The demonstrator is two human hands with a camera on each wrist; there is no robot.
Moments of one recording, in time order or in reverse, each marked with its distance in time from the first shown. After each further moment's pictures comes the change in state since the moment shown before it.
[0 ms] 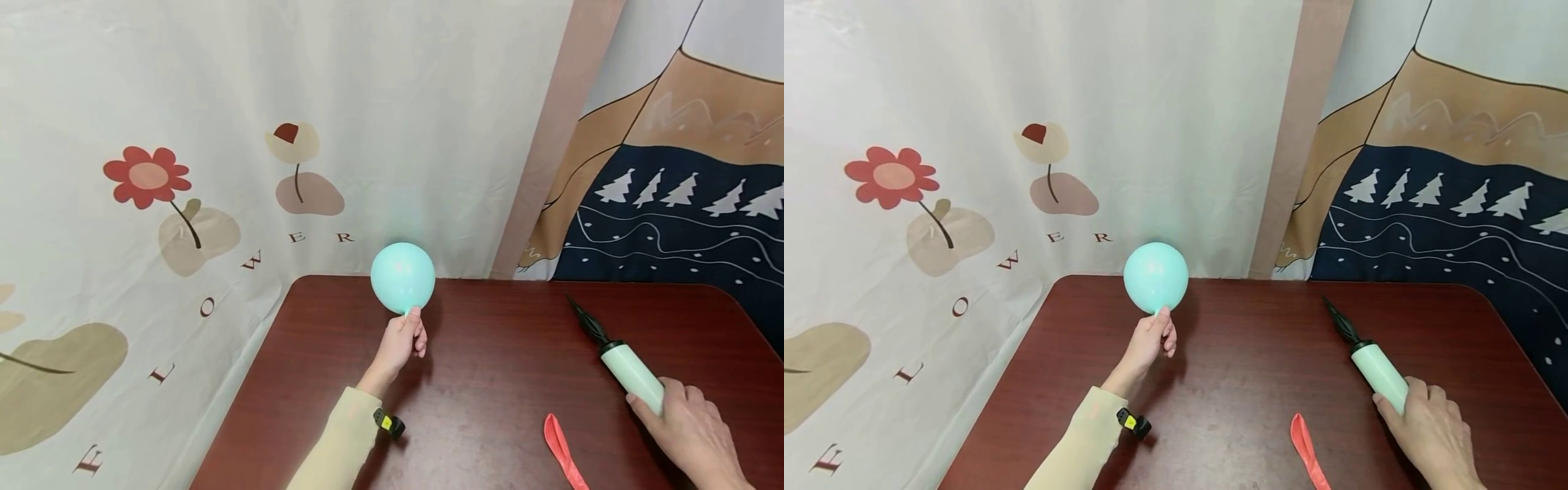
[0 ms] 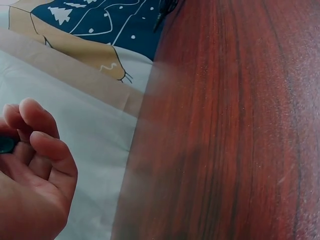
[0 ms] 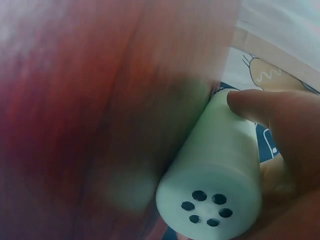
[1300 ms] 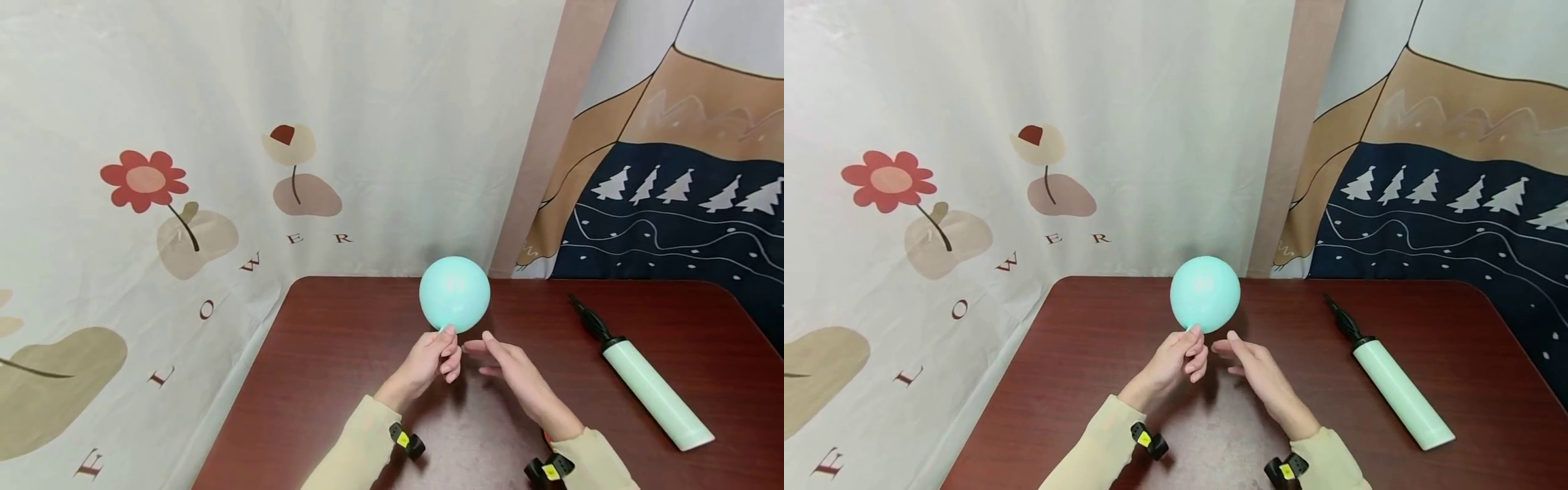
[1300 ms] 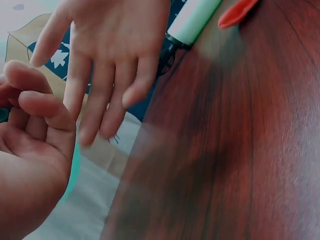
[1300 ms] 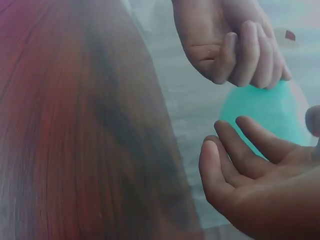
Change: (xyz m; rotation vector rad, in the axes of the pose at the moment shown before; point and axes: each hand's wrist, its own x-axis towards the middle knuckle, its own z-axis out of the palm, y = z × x) left_hand -0.005 -0.023 0.039 -0.307 -0.395 -0.020; right_hand -0.008 -0.204 0.031 1.119 -0.475 -0.339
